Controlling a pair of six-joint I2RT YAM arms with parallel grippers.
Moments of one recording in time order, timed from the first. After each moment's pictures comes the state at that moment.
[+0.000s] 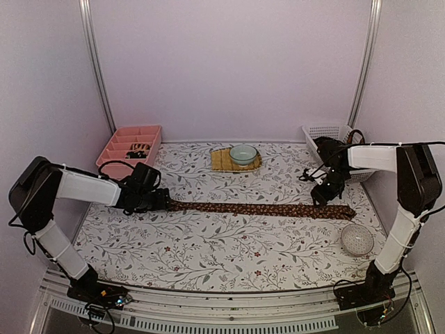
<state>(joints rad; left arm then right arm) -0.51 1.62 0.76 -0.05 -0.26 -0.56 0.25 1.78 1.19 -0.76 0.05 -0.34</state>
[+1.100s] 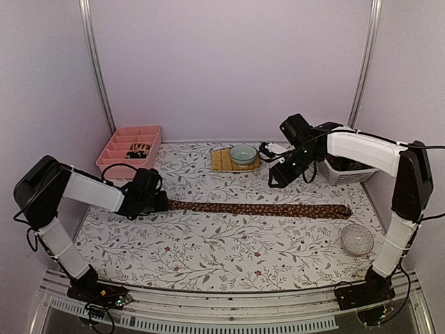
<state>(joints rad) -0.50 1.67 0.67 0.18 -0.25 -0.52 0.58 1.79 1.51 -0.81 -0.14 -0.15</state>
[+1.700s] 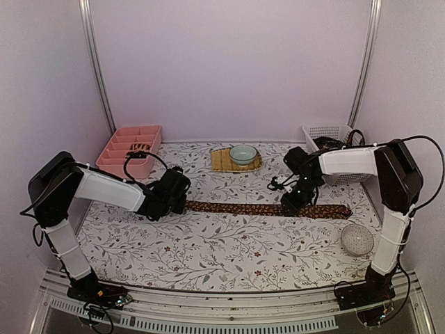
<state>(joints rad) -0.74 1.77 0.87 0.01 -0.61 -0.32 0.52 1.91 1.29 -0.74 -0.08 -0.14</state>
